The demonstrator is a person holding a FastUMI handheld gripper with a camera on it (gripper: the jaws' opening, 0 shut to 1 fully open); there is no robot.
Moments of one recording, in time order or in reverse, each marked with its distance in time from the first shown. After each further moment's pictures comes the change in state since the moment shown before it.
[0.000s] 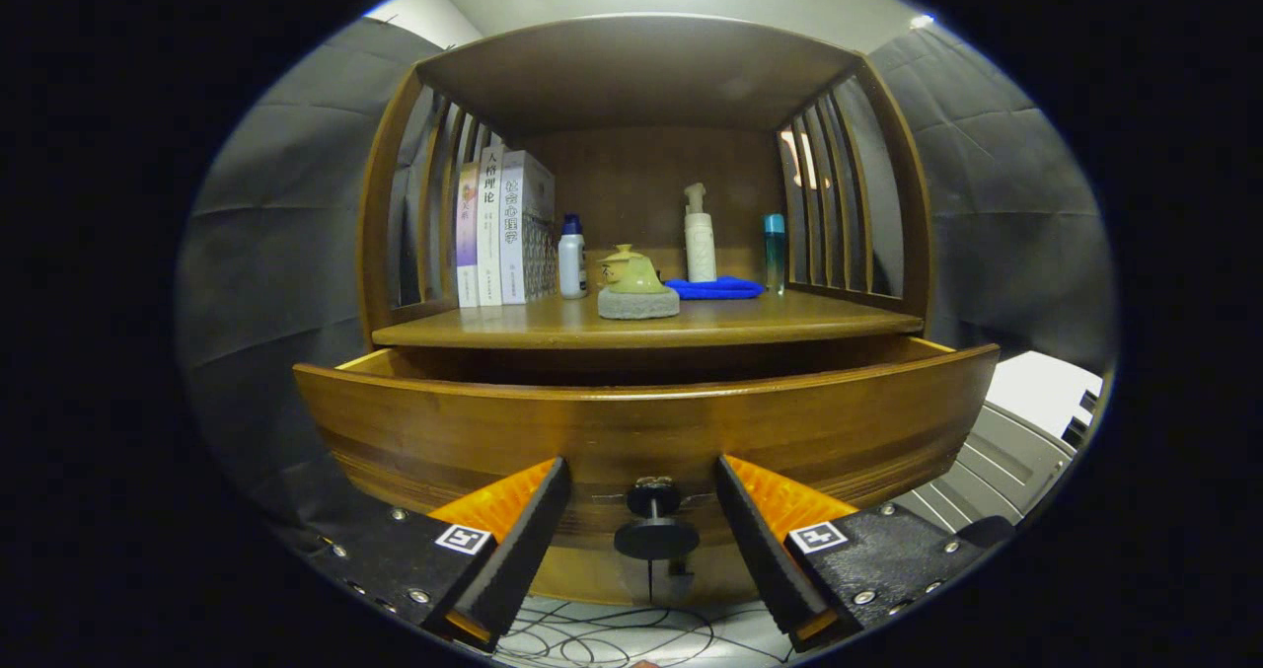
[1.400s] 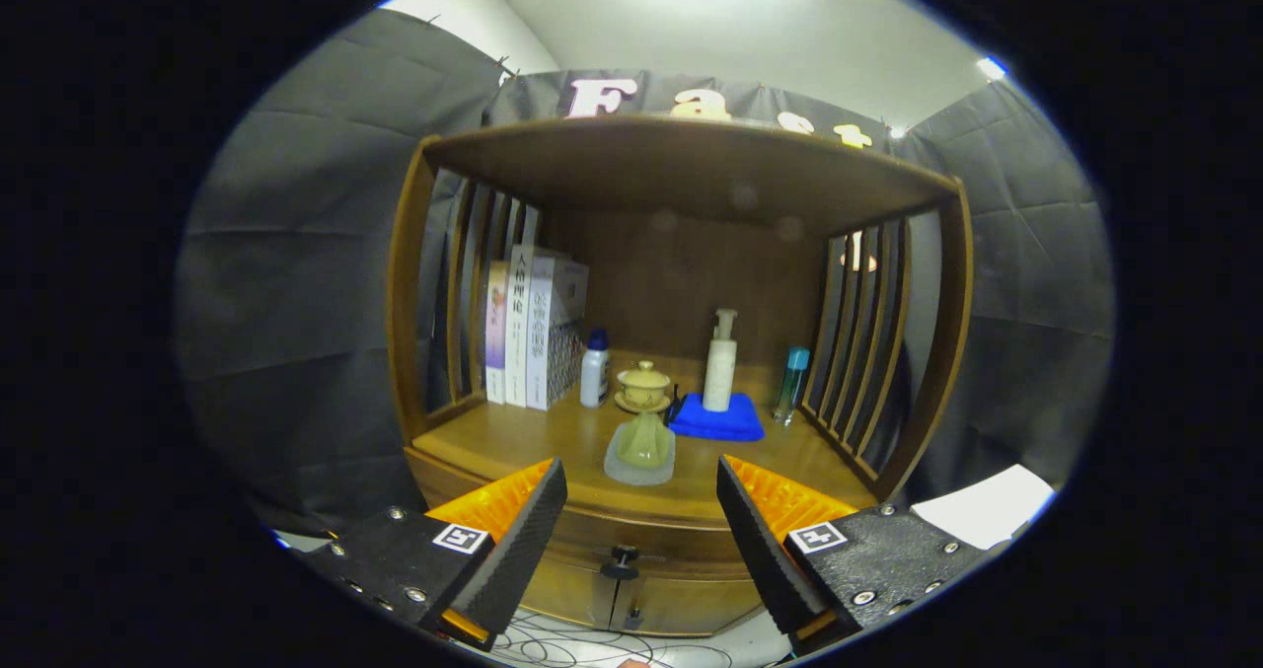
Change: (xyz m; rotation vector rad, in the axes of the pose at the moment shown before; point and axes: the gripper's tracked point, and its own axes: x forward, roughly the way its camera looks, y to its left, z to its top) arm -0.045 -0.004 0.203 -0.118 -0.075 0.114
